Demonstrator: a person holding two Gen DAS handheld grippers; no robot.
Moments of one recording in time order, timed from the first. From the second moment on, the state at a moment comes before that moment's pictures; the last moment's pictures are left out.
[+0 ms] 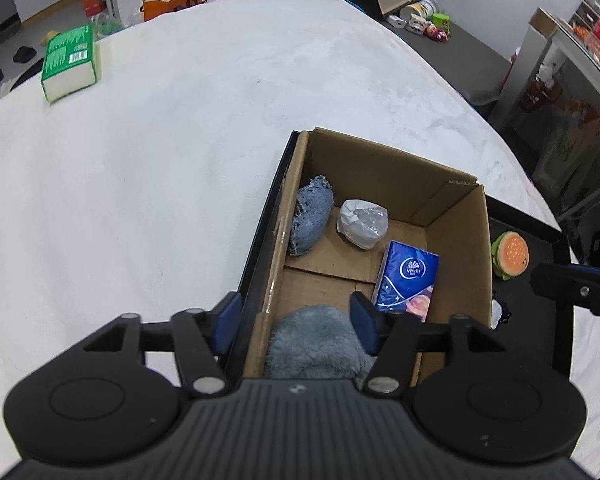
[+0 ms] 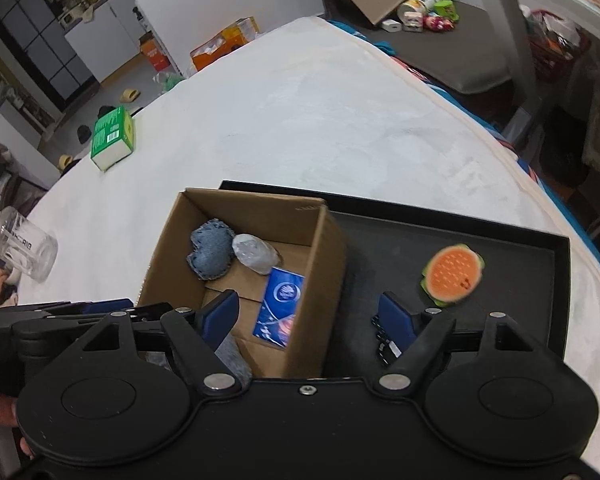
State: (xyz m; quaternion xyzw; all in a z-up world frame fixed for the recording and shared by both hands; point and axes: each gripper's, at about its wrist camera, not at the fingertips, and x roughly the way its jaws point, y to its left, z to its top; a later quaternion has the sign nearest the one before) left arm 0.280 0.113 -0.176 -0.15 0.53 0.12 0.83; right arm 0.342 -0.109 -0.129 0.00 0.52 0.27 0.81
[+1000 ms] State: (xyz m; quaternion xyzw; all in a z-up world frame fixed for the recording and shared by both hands) left arm 0.305 0.053 -0.179 -0.03 0.56 0.13 0.82; right arm 0.364 -0.193 -0.221 0.13 0.56 0.27 0.77
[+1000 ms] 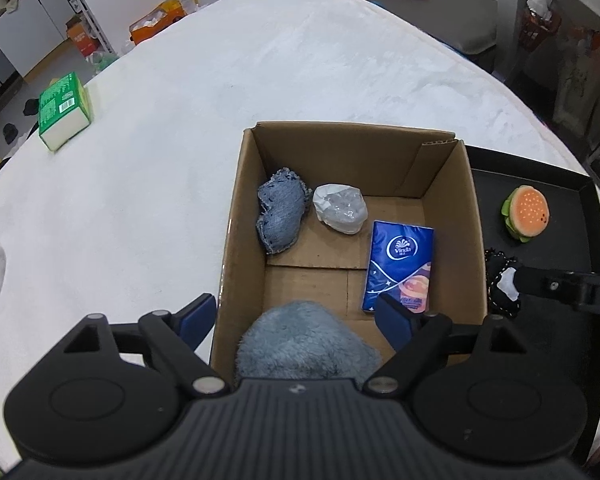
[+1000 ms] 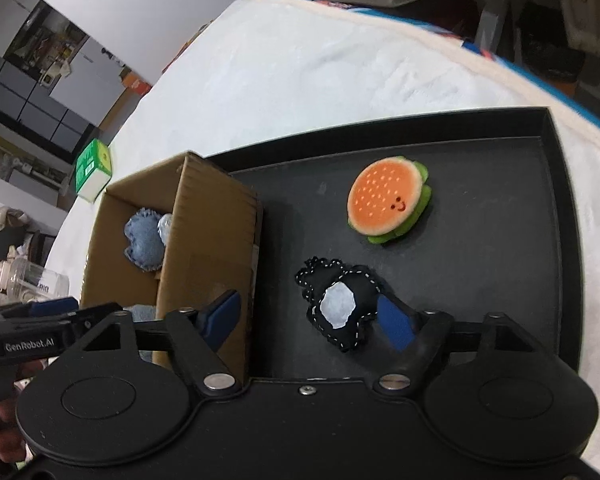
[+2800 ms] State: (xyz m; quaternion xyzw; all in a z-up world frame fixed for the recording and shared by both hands) left arm 0.278 0.081 -0.169 -0.09 0.54 0.15 0.82; right arm 0.355 -0.201 -0.178 0.08 0.54 0.27 0.80
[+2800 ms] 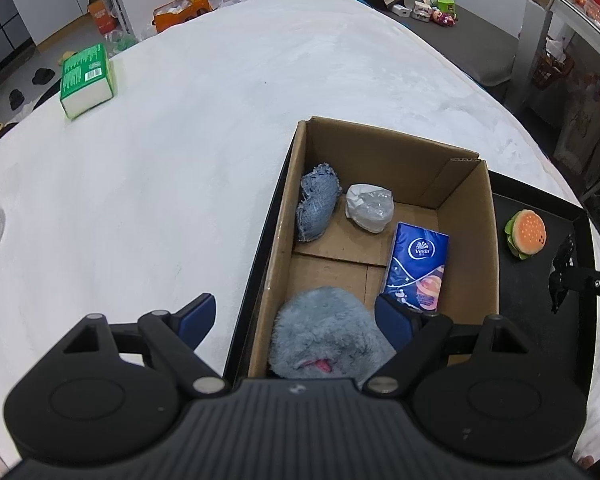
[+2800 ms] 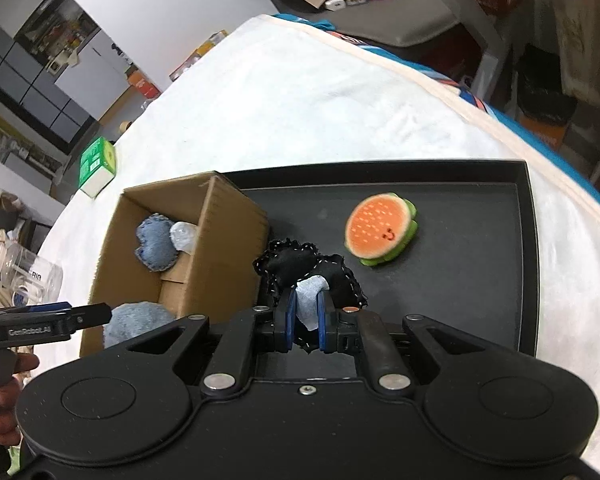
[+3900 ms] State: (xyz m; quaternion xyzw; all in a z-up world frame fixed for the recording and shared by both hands) left arm 0.260 0.115 -0.181 -0.19 0.51 0.13 0.83; right arm 0.337 -0.052 -0.124 -0.12 0.48 0.37 0.79
